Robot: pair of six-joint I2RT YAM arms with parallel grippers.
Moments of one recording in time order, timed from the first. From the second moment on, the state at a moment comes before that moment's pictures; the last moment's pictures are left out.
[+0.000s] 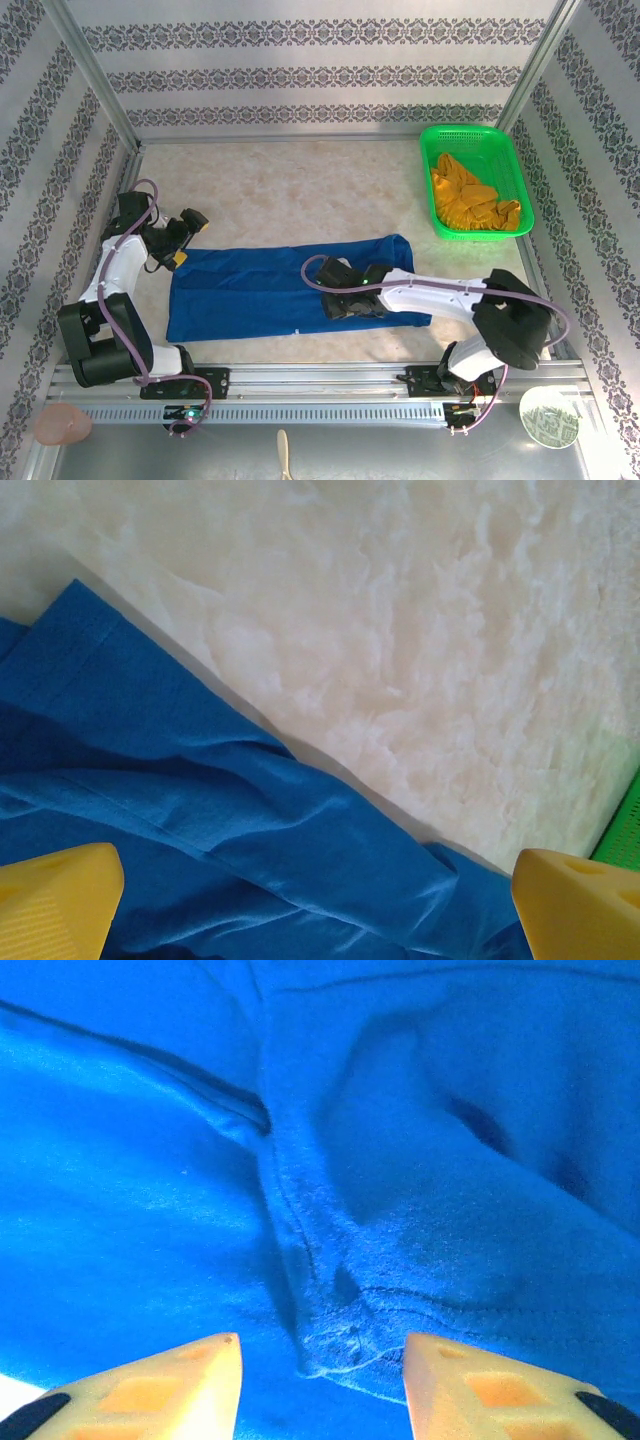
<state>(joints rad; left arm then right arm) 0.30 1.35 0.91 -0.65 0.48 -0.64 1.01 1.51 0.84 -0.58 0.09 0.67</state>
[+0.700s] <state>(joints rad) 0.30 1.35 0.91 -0.65 0.50 -0.64 1.06 1.49 0.91 -0.62 0.07 0.71</state>
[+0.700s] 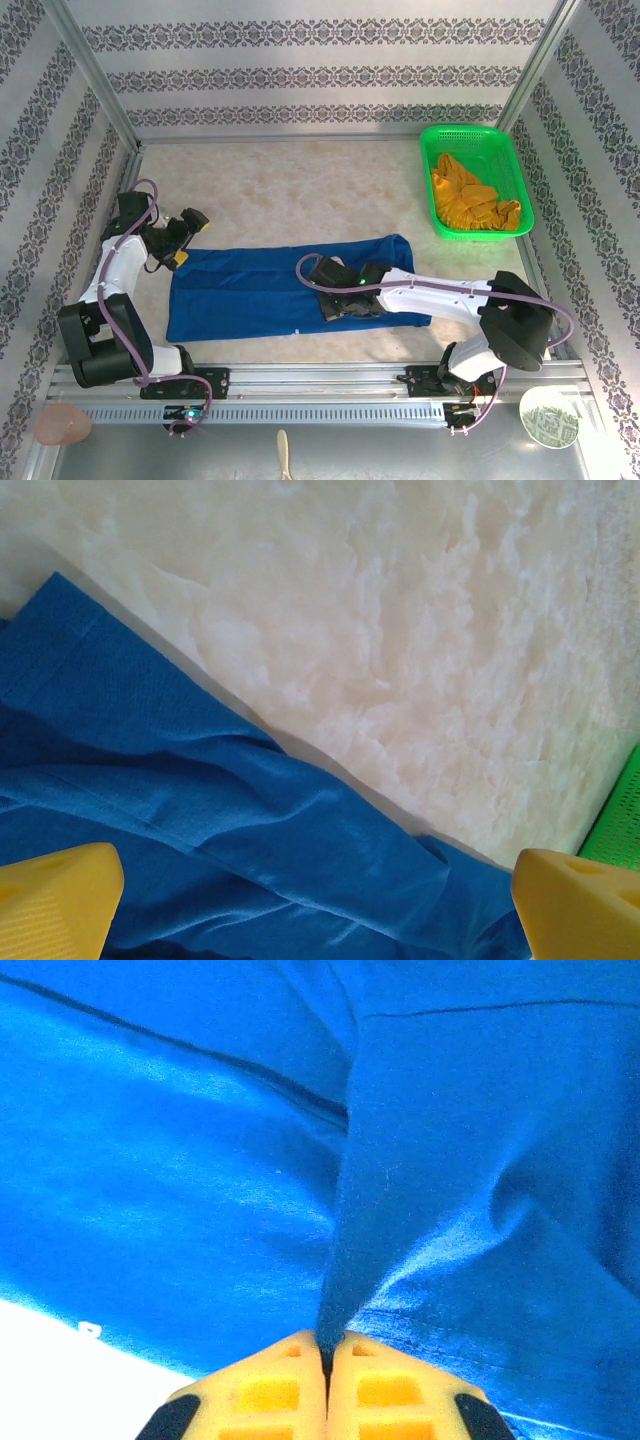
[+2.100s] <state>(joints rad) 0.30 1.41 0.92 -0.72 0.30 -0.57 0.34 1.13 0.71 -0.59 -0.11 0.59</state>
